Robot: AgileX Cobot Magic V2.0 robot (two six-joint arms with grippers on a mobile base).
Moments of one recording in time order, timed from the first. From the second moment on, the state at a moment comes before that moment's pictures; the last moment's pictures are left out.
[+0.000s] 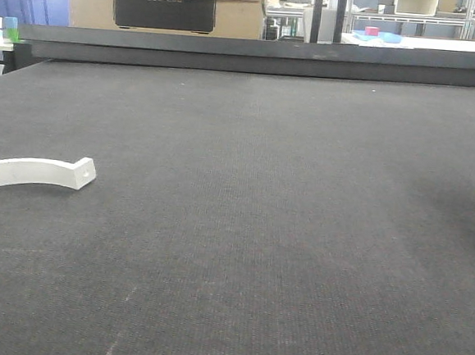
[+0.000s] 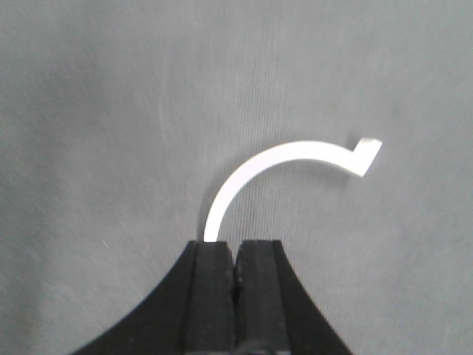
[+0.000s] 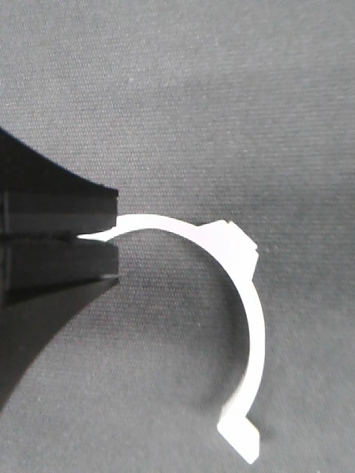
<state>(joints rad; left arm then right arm) 0.03 1.33 -1.20 -0.09 1.12 -0.07 0.23 1.42 -1.05 0.06 1.12 0.18</state>
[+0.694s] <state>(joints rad) 0.03 1.45 -1.14 -0.13 1.10 -0.07 0.23 1.46 -0.91 0.08 0.98 0.18</state>
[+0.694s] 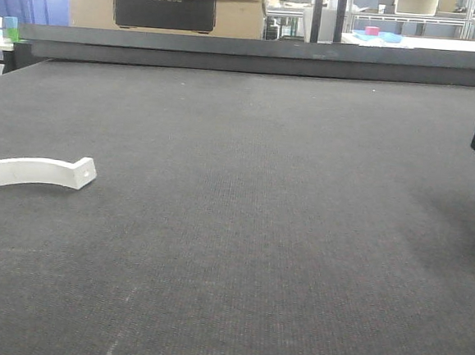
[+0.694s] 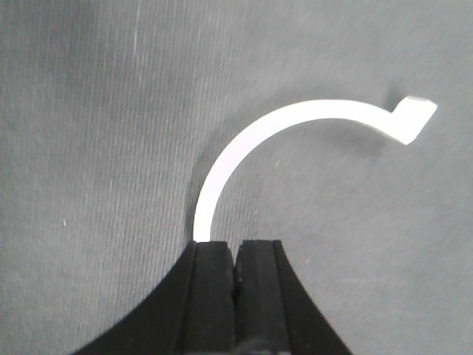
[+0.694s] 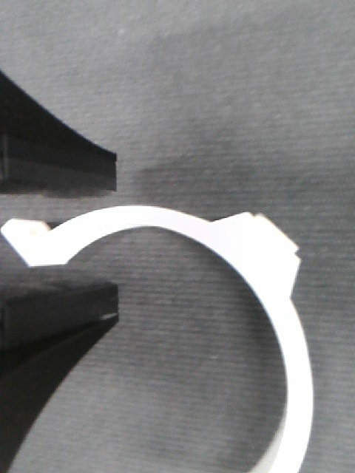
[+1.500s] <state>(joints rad) 0.03 1.45 -1.08 -0.14 1.06 -0.06 0.23 1.56 -0.91 0.09 0.91 0.18</state>
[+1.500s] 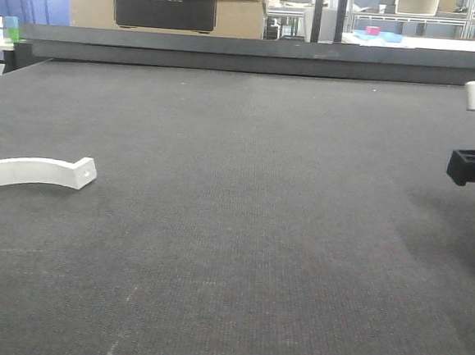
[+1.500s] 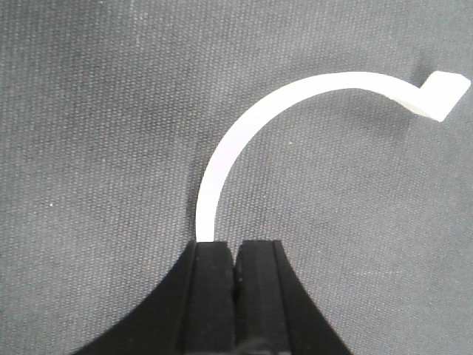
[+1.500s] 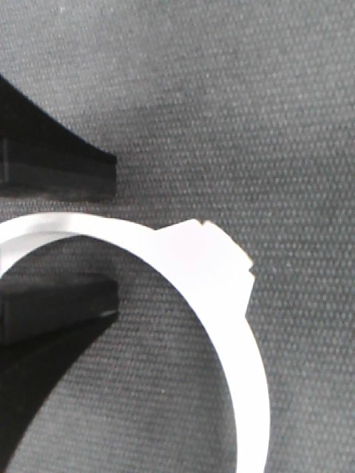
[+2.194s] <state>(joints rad) -0.03 1.45 -1.19 -0.15 1.17 -0.06 0.23 1.44 -0.93 0.09 0.93 0.18</state>
